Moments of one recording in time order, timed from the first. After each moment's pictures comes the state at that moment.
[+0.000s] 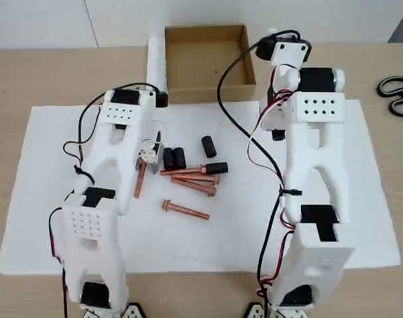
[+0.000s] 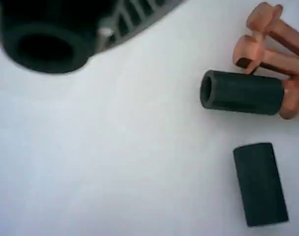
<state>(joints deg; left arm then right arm) 3.2 38.5 -24.0 96.0 5.6 -3.5 17.9 -31.7 94.7 4.0</state>
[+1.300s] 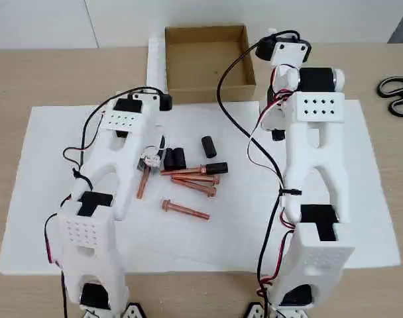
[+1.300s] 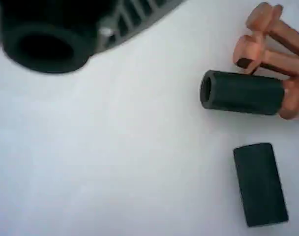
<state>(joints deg) 3.7 35.0 -13.5 86.3 5.8 -3.5 17.9 -31.7 94.7 4.0</state>
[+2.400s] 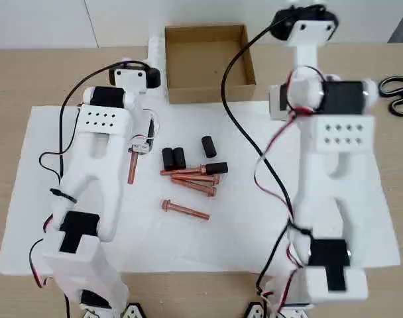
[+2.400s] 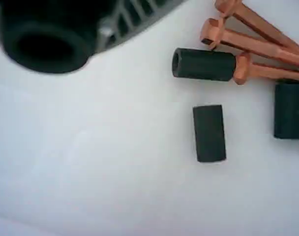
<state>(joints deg) 3.0 14.3 -12.4 92.4 6.2 -3.4 -2.5 -29.9 94.7 2.4</state>
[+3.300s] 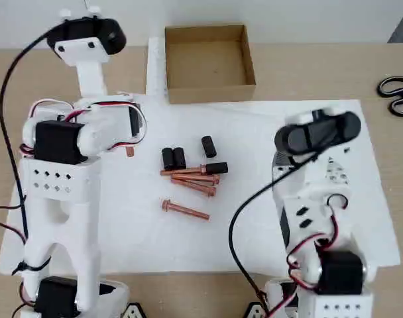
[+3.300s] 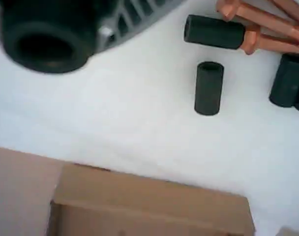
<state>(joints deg) 6.2 -15.9 -13.4 92.5 17.6 -4.2 -73.9 46.0 59.5 6.2</state>
